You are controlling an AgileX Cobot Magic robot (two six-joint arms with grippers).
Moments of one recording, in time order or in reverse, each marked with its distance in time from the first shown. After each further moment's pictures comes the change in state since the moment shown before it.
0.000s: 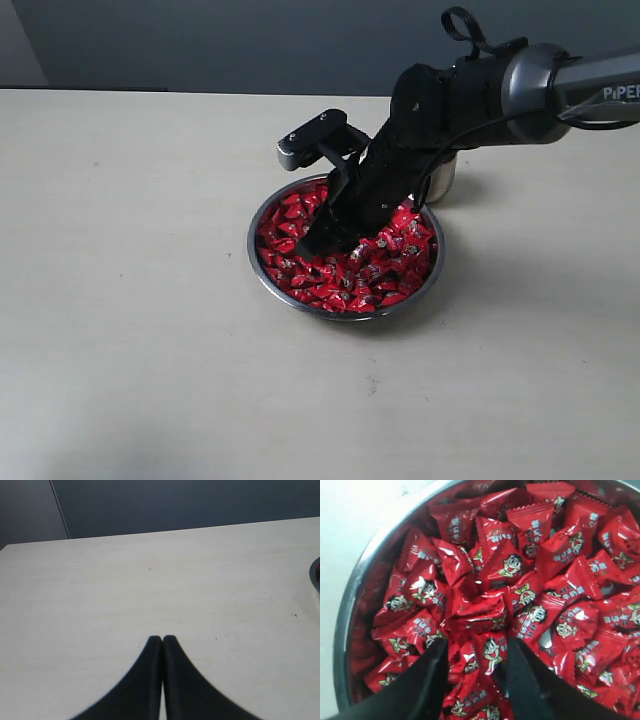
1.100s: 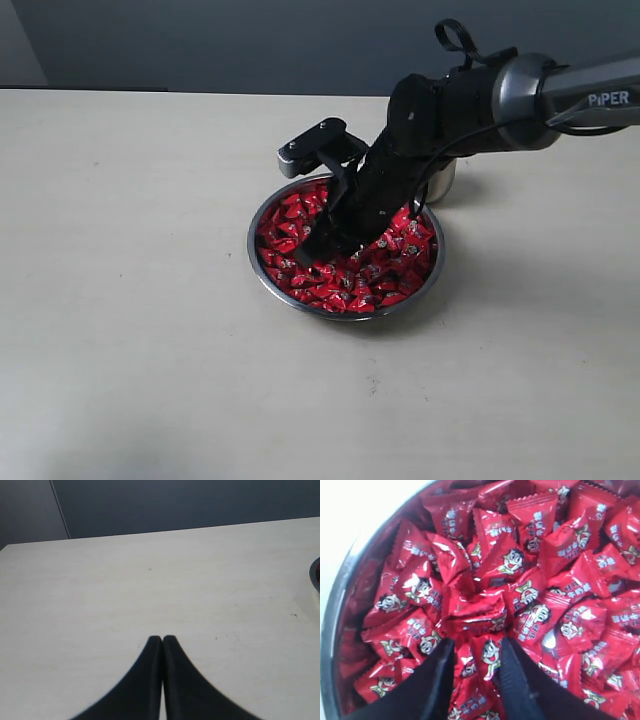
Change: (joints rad) left arm 0.000 0.000 0.000 0.000 0.000 0.000; right arm 0.000 0.029 0.000 0.002 -0.012 0.000
